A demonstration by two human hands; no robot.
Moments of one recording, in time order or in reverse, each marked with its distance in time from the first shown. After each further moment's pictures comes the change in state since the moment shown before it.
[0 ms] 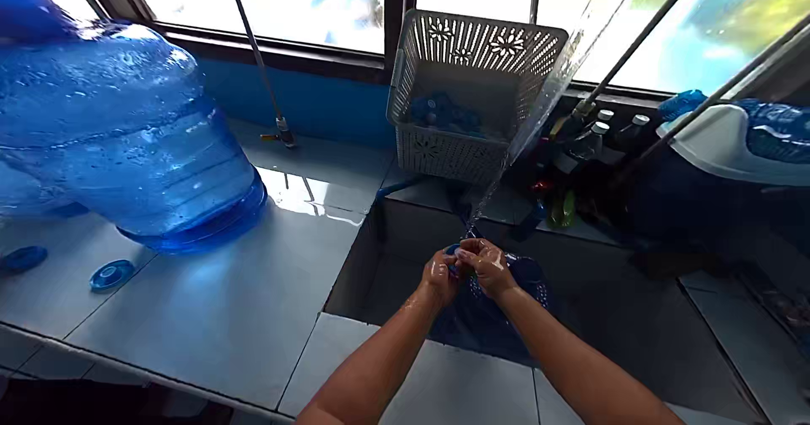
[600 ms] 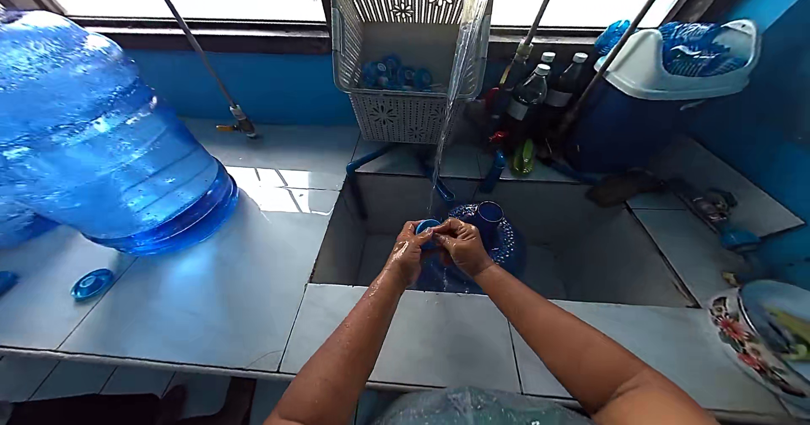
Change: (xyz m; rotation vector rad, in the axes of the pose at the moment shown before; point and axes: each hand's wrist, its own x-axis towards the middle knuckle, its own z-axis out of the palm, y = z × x) left_hand -0.068 0.005 -0.013 0.364 -0.122 0.066; right_hand -0.070 0.018 -0.002 0.059 -0.037 -0.190
